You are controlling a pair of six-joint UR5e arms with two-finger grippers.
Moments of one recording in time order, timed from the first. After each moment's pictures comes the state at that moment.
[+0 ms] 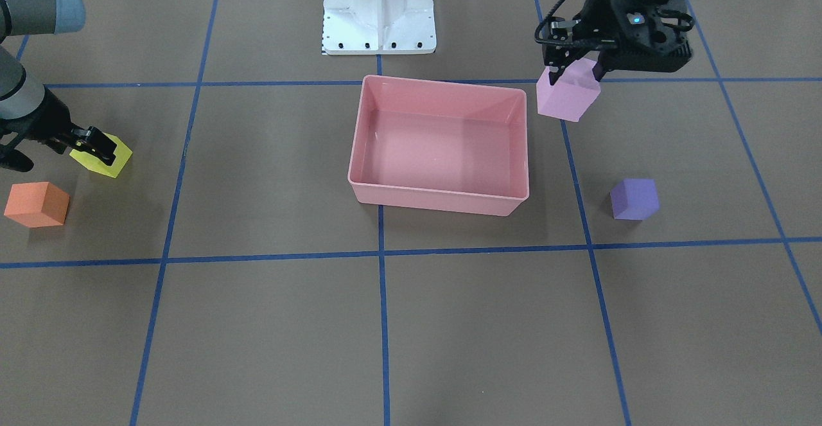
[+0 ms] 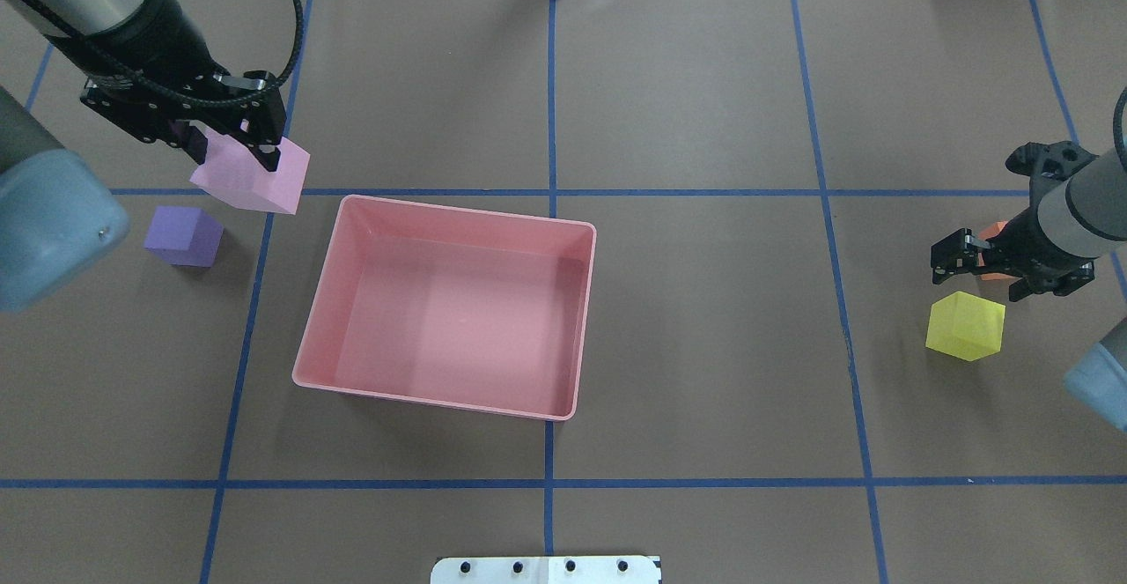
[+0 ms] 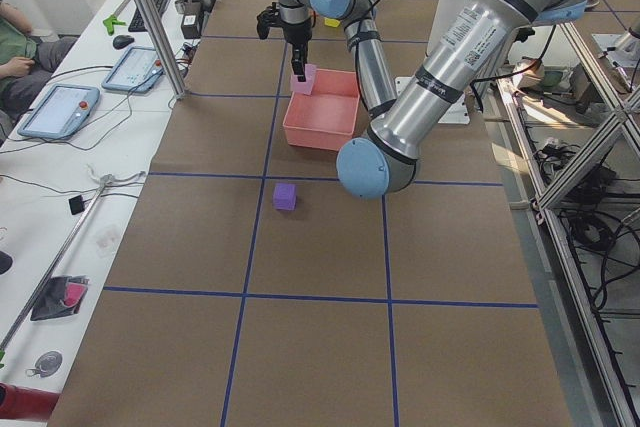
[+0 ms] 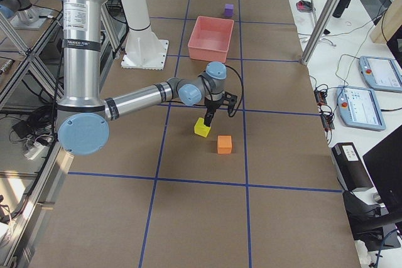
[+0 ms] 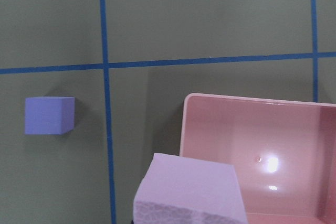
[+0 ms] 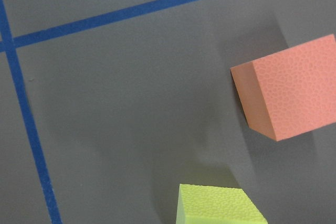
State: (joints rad) left arm -0.95 -2.24 -2.09 -0.92 -2.25 -0.75; right arm 0.91 -1.63 1.88 -1.34 2.14 1.07
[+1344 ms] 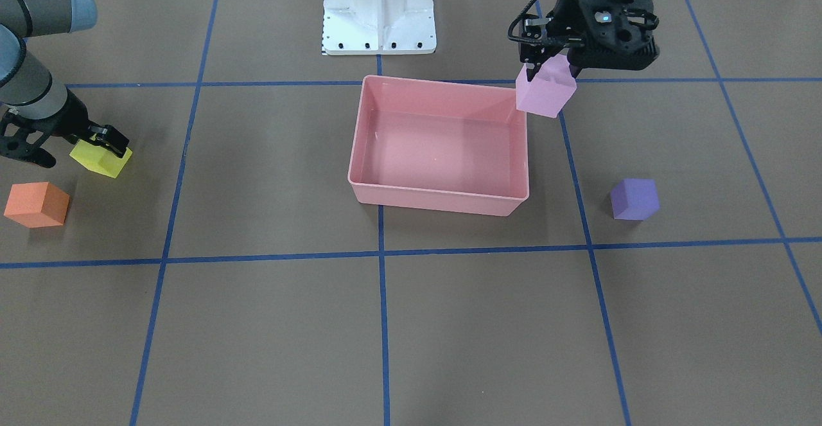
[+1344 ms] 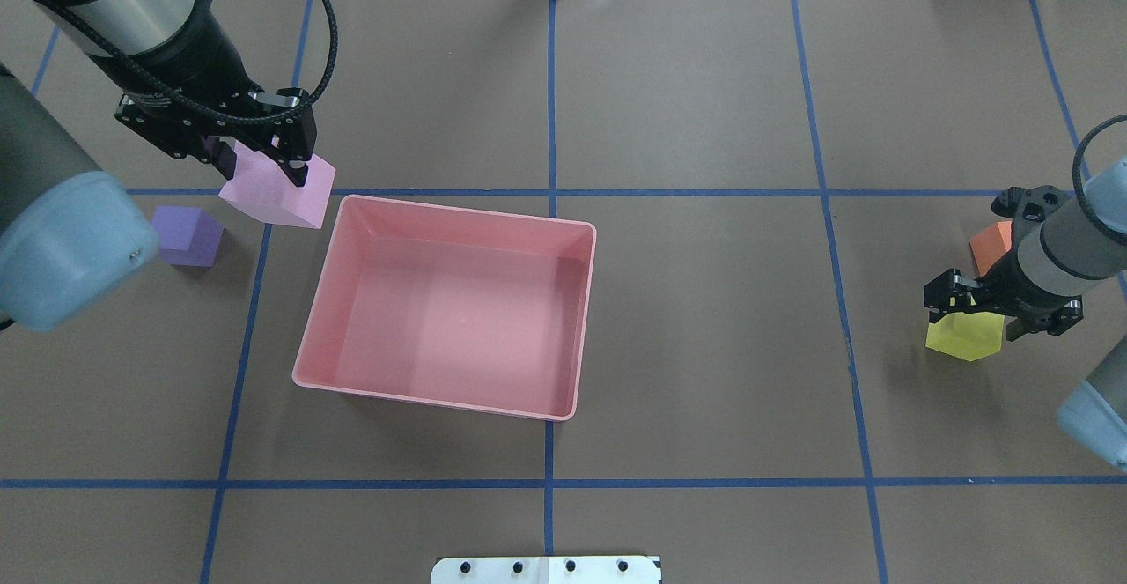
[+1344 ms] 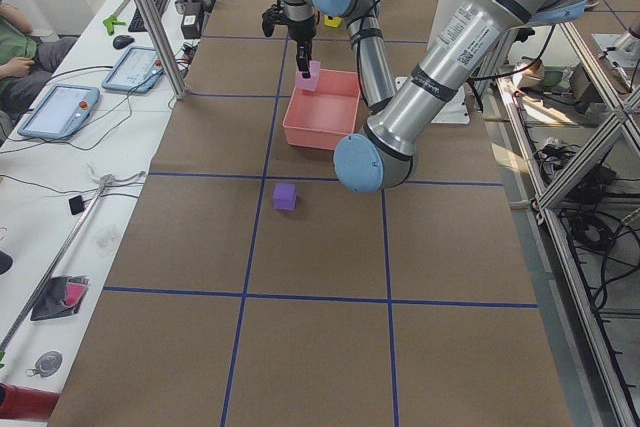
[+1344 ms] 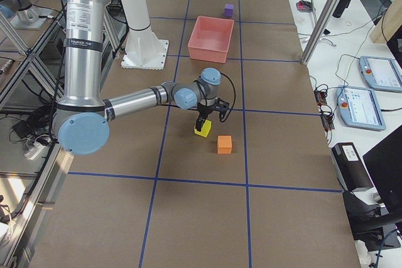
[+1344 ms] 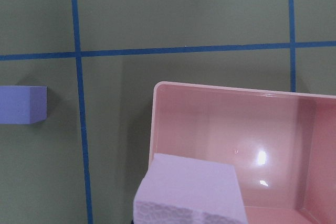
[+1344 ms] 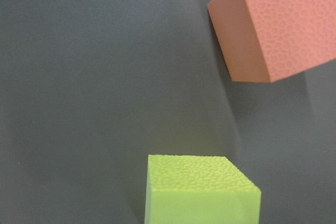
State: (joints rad) left arm -0.92 -2.25 -2.09 -0.92 -2.24 -0.77; right arm 0.83 -1.66 1.86 -1.35 2.13 1.13
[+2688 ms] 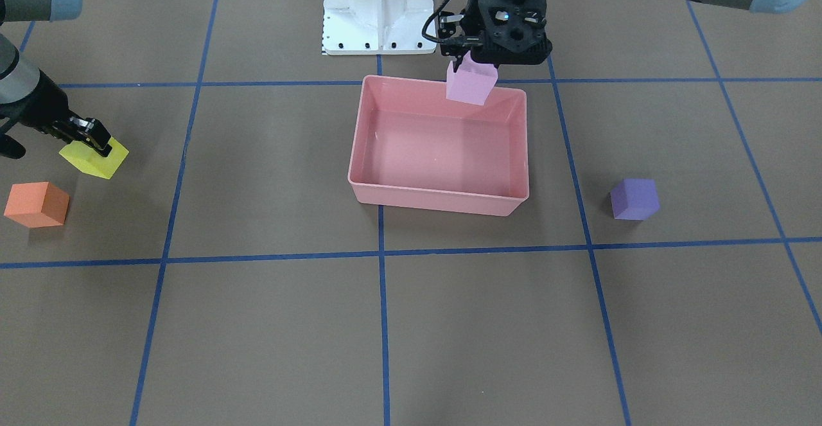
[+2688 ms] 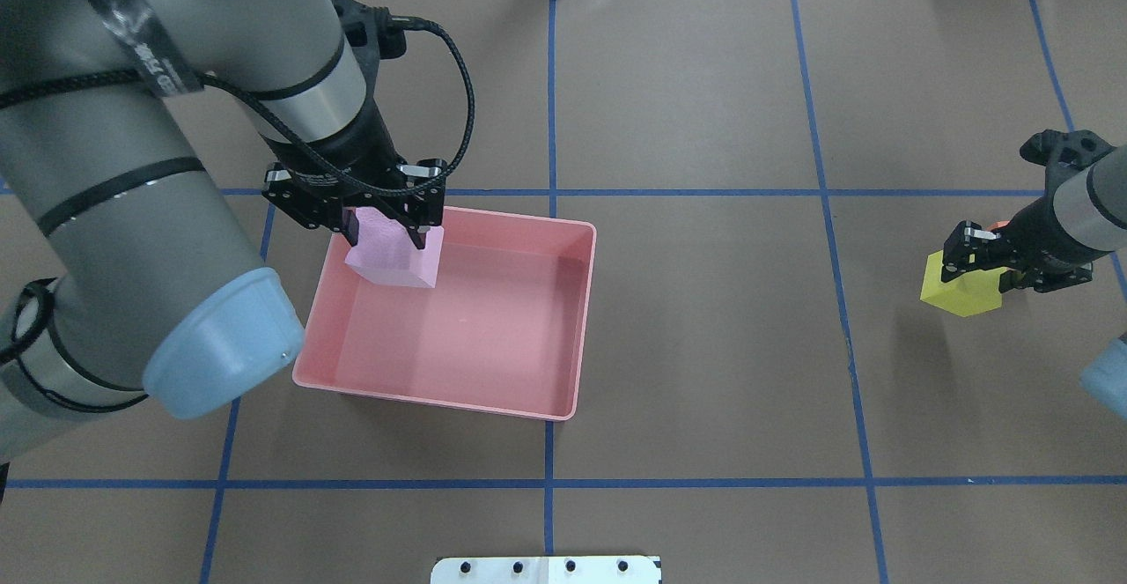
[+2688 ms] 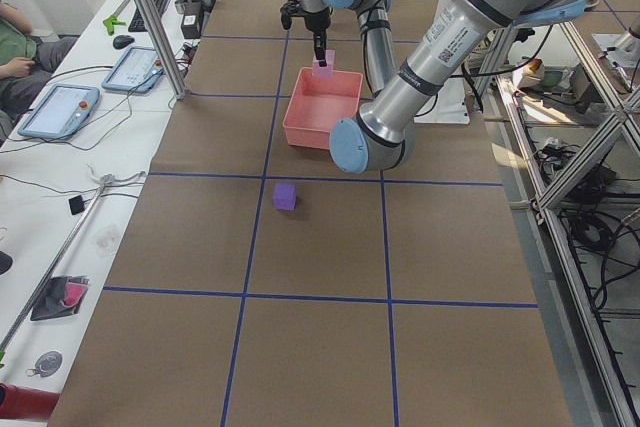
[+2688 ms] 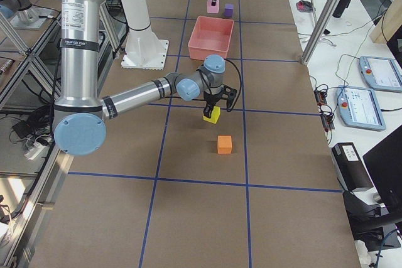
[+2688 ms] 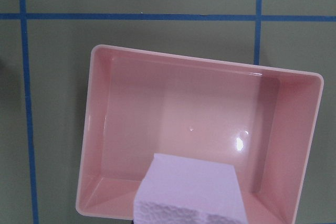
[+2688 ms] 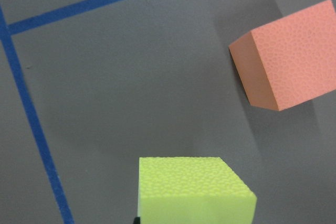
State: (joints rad) left arm -0.71 -2.37 -1.99 -1.00 -2.15 -1.03; right arm 0.95 -1.63 1.96 -1.35 2.19 1.13
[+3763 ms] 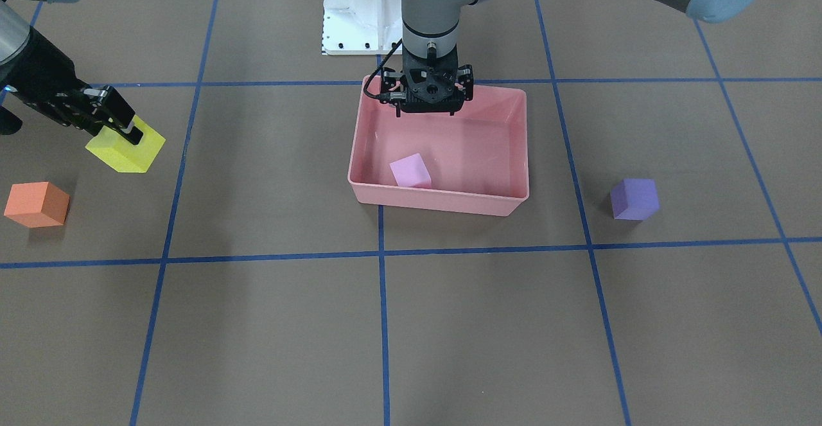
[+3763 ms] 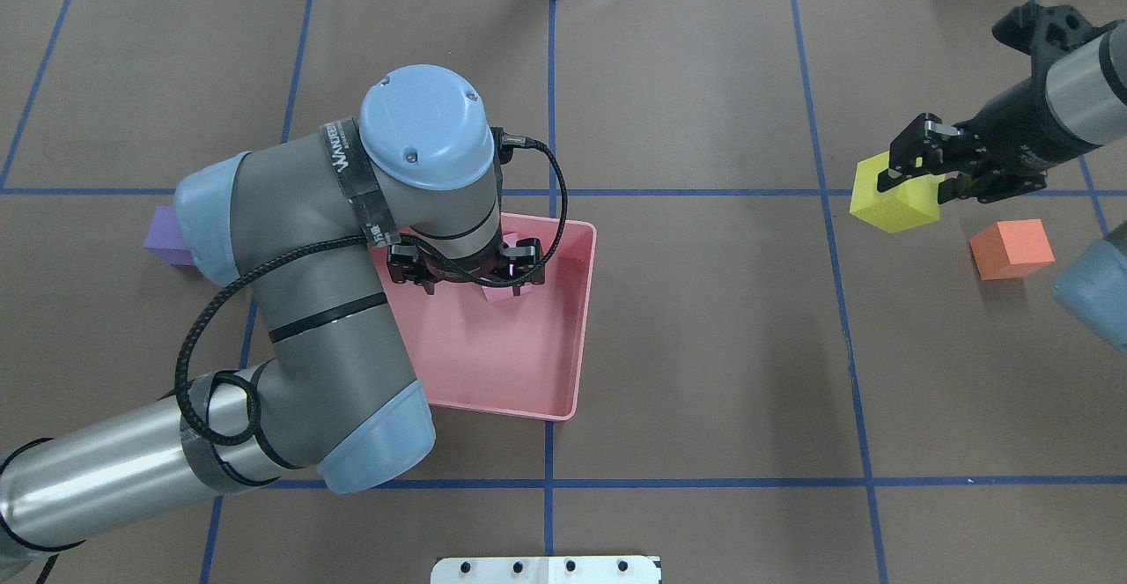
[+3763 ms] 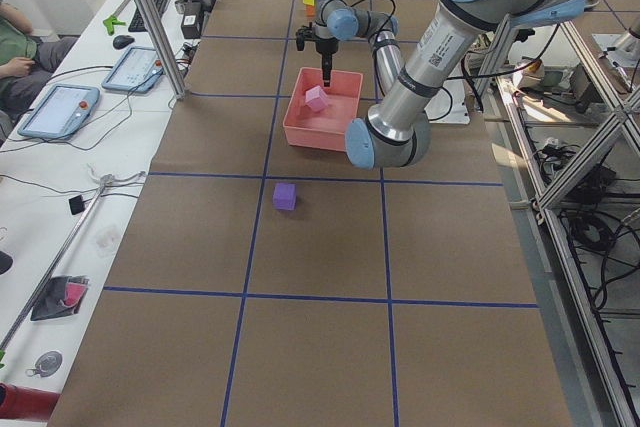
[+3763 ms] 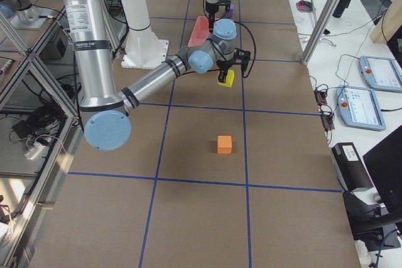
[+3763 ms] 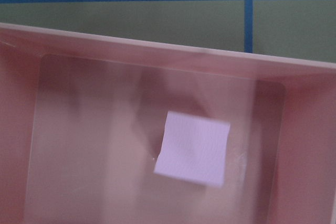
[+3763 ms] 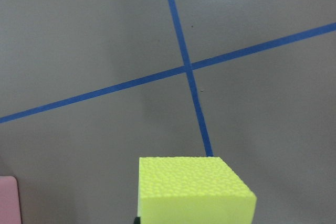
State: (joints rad) left arm -0.54 -2.37 -1.81 -1.24 -1.93 -1.15; right arm 1.03 -1.37 2.03 -1.46 2.32 1.13
